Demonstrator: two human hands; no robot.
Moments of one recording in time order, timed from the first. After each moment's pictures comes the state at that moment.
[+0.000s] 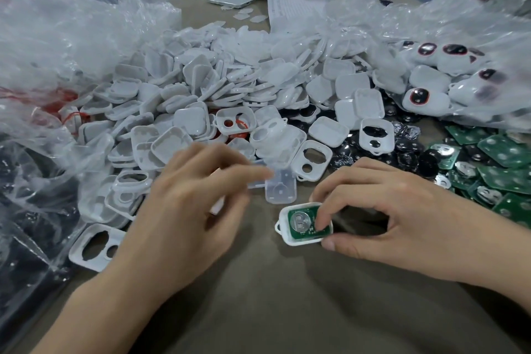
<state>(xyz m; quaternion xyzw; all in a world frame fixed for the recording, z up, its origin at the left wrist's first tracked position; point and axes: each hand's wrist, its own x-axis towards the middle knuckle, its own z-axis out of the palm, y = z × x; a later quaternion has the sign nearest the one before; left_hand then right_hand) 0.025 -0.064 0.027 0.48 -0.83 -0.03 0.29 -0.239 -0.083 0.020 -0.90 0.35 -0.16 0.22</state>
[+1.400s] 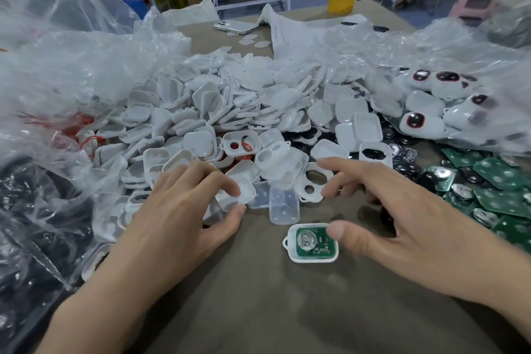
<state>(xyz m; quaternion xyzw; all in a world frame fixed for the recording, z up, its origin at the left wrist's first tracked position) 0.051 -0.078 0.021 0.56 -0.80 -0.01 0.20 -0.239 -0.079 0.026 -0.84 0.42 -0.25 0.23</state>
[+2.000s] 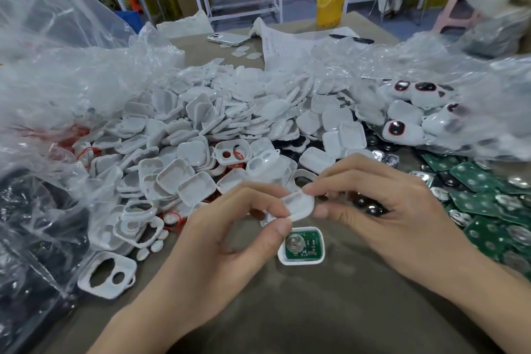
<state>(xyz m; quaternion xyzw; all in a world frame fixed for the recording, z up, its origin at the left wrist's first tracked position) 0.000 -0.058 0.025 0.39 -0.79 -0.21 0.43 -0.227 -0.079 0.030 -0.78 0.37 -0.44 0.24</state>
